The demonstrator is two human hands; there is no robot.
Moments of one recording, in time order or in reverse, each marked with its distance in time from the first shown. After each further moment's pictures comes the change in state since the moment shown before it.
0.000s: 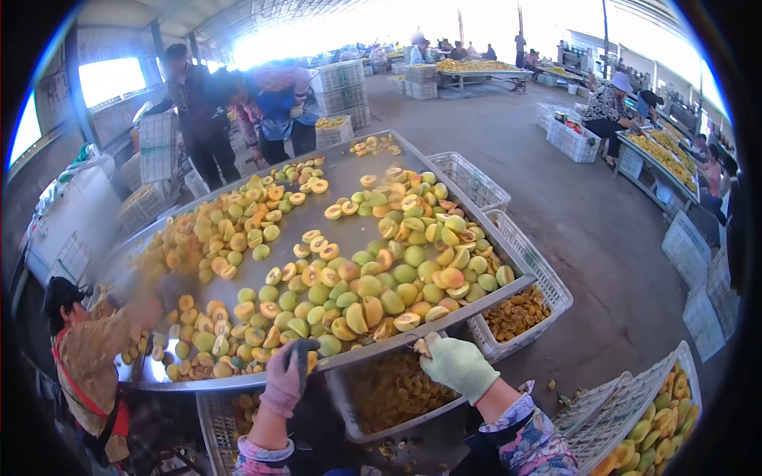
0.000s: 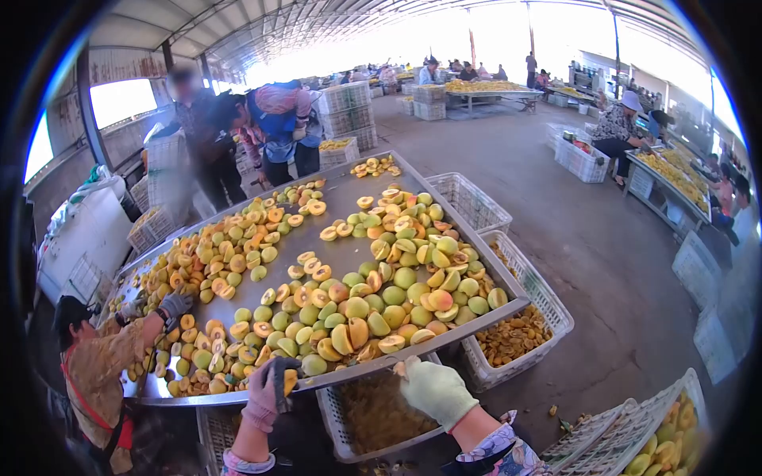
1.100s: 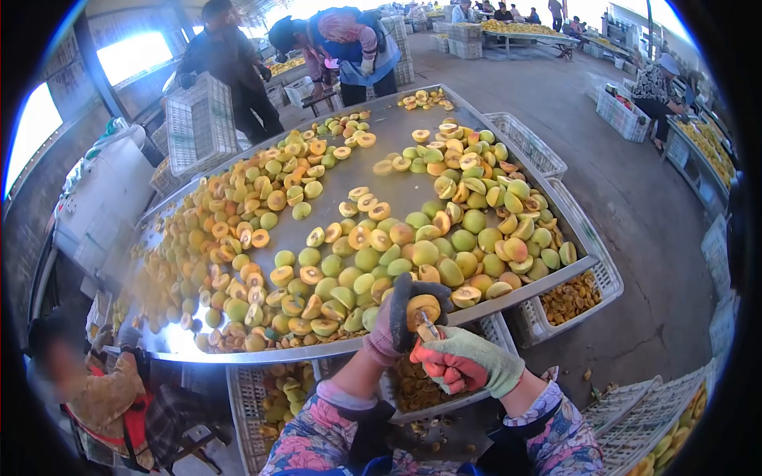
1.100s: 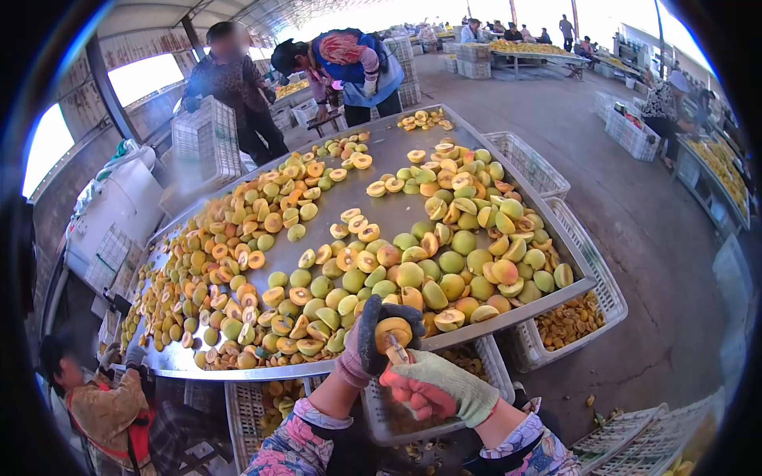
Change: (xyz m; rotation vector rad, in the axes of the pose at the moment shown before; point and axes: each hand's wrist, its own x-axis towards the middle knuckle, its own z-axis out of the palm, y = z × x) left_hand 0.067 0.008 0.094 -0.849 -0.424 -0.082; right_hand 0.034 -0.057 0.008 1.599 -0.873 0.312
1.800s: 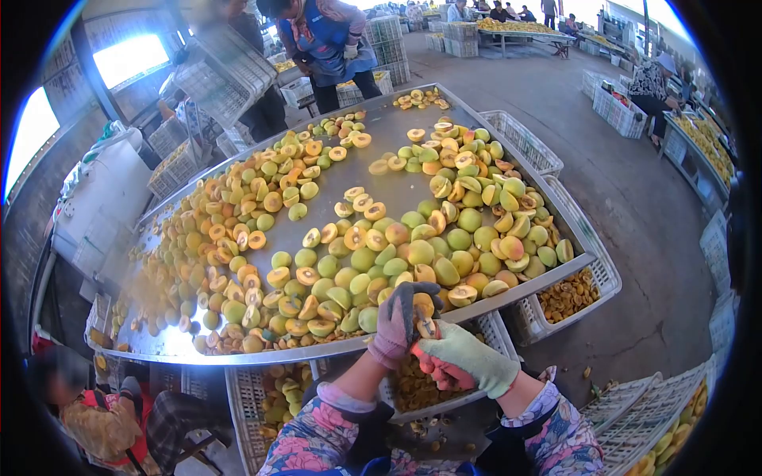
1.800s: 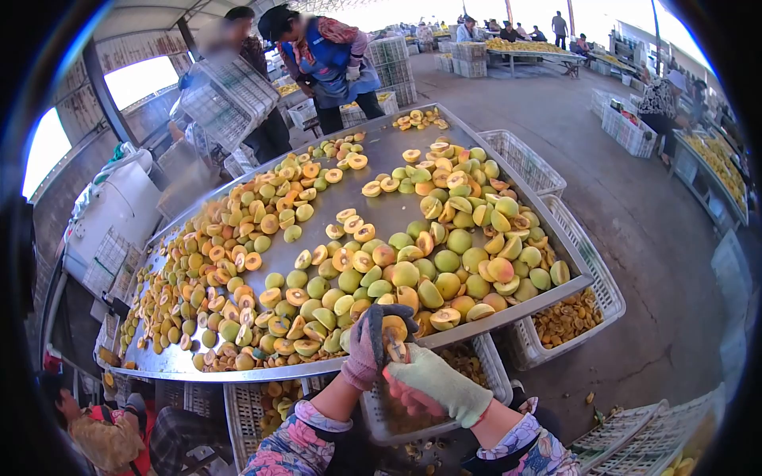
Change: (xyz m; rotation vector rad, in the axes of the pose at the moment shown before) left_hand -0.008 -0.014 0.012 0.478 0.155 0.311; right_hand 0.008 0.006 0.001 -0.283 0.282 -0.141
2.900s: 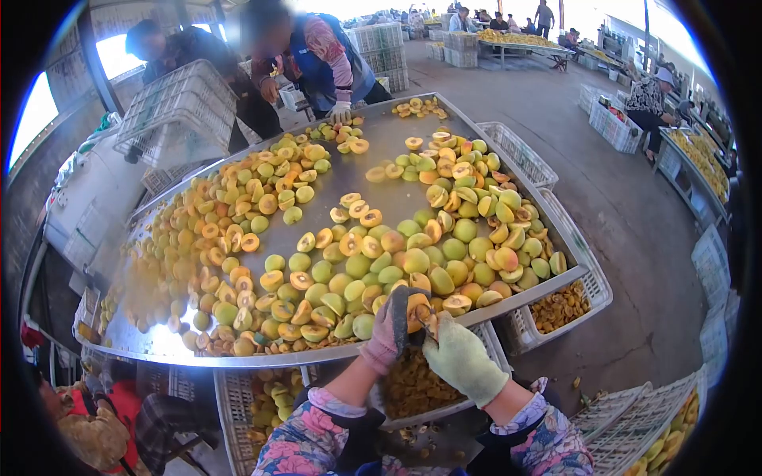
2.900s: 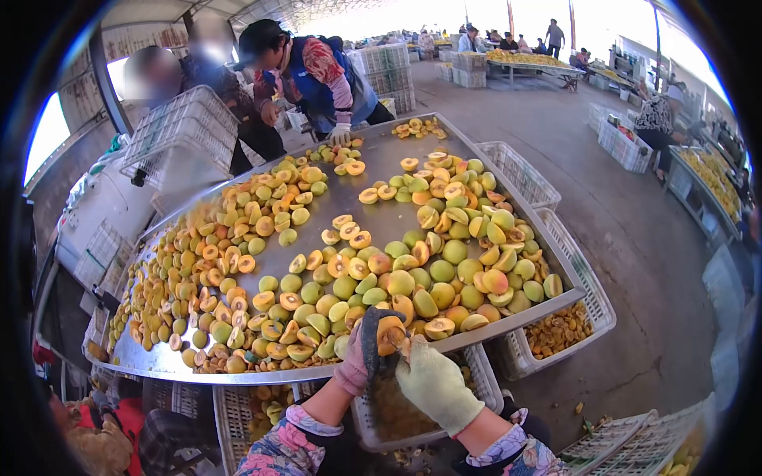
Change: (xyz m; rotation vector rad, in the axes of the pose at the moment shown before) left_hand -0.003 -0.064 -0.022 0.845 0.020 0.467; right_hand 0.028 0.033 -0.010 -1.050 0.637 -0.552
